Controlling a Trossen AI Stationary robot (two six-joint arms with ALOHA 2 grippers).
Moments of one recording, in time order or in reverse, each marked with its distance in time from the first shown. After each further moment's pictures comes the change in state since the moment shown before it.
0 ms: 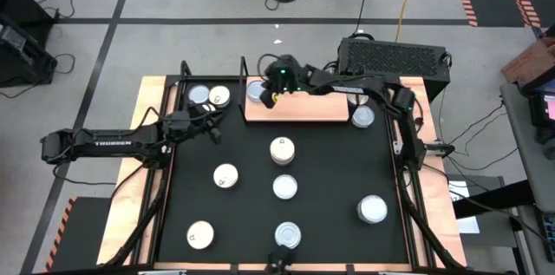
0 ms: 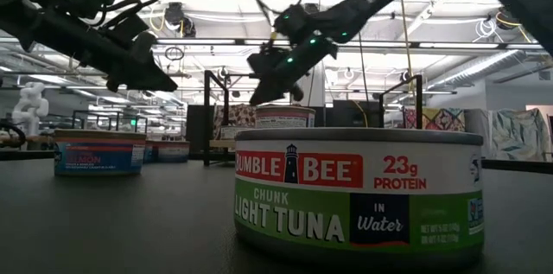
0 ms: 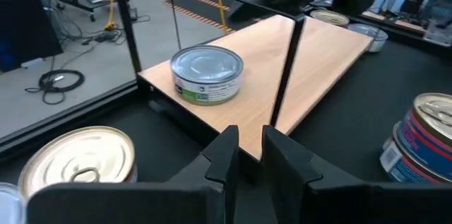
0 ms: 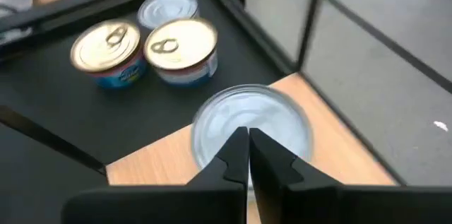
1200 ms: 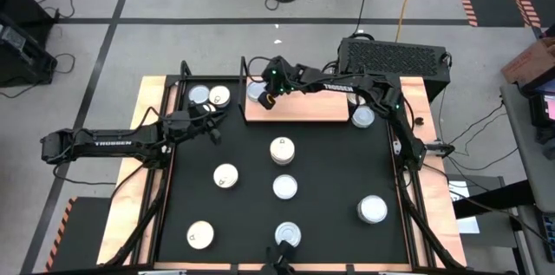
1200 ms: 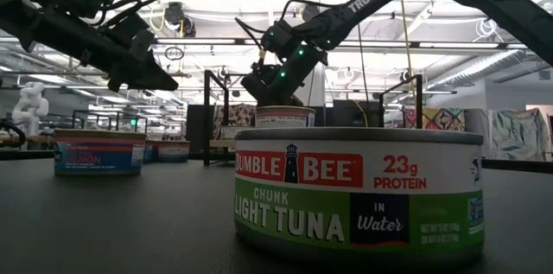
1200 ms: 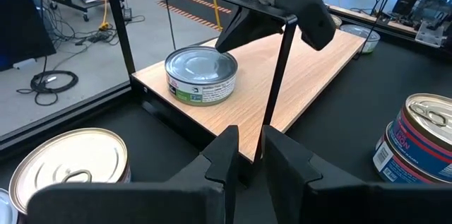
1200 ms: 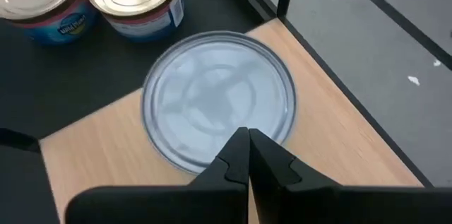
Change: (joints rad) left arm 0.000 0.000 0.001 0.006 0.013 -0.002; right arm -0.005 0.109 0.135 -0.210 0.076 -0.008
